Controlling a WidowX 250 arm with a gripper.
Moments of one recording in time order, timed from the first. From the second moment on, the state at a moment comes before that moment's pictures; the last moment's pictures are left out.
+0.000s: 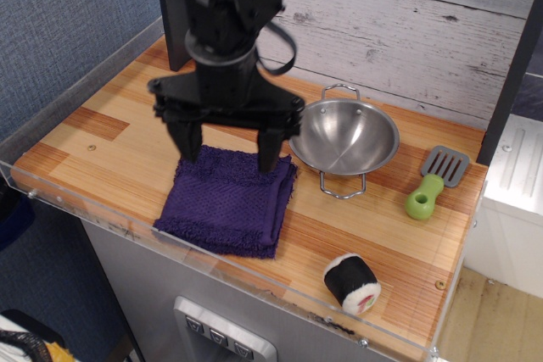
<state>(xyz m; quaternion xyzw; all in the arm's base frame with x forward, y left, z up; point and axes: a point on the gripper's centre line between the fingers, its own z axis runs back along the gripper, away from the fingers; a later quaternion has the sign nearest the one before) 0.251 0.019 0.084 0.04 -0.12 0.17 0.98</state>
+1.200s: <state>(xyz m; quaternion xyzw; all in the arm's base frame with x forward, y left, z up) 0.265 0.028 0.017 0.04 -0.08 0.13 0.99</state>
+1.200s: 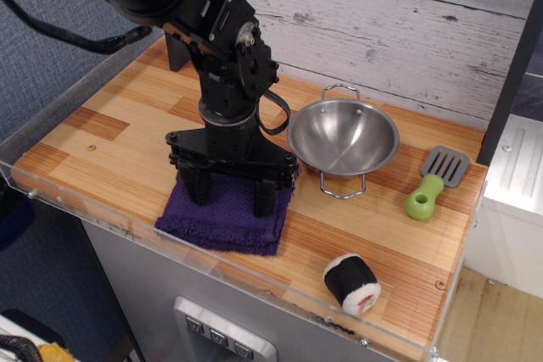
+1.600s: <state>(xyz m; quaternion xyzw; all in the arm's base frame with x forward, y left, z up) 0.271 0.042 0.017 0.05 -0.08 0.14 0.99</state>
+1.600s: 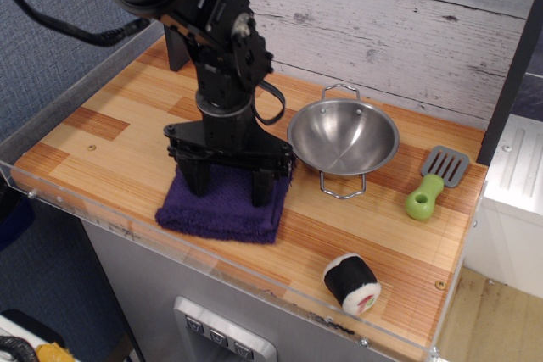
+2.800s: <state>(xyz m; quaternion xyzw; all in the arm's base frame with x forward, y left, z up) 0.345 0.125 0.021 0.07 -0.09 0.21 0.97</state>
